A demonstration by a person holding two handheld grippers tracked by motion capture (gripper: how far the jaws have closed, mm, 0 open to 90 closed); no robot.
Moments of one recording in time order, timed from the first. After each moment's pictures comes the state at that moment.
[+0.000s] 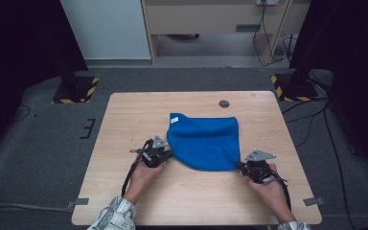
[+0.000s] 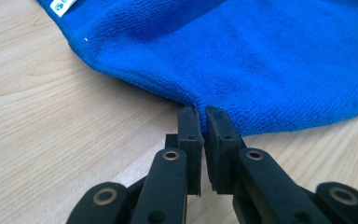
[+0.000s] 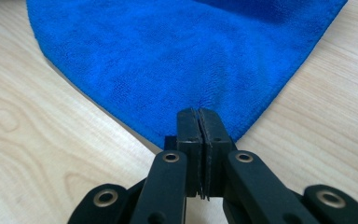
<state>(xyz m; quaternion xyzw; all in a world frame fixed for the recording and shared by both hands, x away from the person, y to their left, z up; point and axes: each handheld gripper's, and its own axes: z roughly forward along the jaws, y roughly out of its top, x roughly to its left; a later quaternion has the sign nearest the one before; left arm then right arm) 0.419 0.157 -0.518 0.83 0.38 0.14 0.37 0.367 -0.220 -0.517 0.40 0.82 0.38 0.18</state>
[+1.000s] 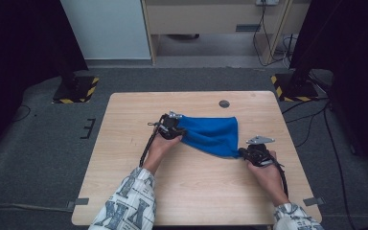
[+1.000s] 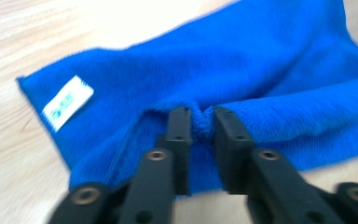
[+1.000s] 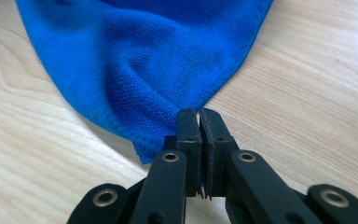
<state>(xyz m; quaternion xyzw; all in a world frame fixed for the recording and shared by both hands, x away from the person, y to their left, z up) 0.518 0.106 -0.505 0.81 0.42 0.12 0.39 0.428 -0.230 -0.529 0.46 0.79 0.35 0.19</state>
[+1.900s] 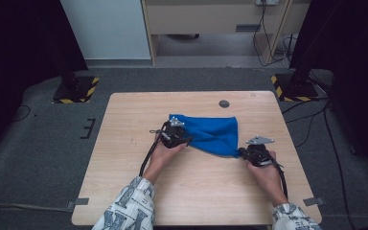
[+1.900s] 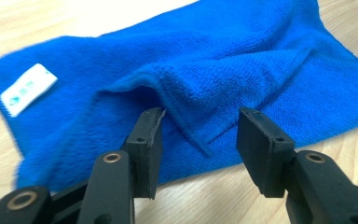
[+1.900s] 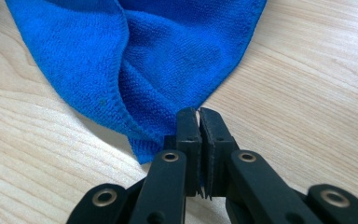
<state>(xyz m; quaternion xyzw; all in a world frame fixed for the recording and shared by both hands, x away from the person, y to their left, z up) 0.492 0.095 -0.516 0.82 0.41 0.12 0.39 0.428 -0.230 -0.532 0.46 0.79 0.35 0.20</state>
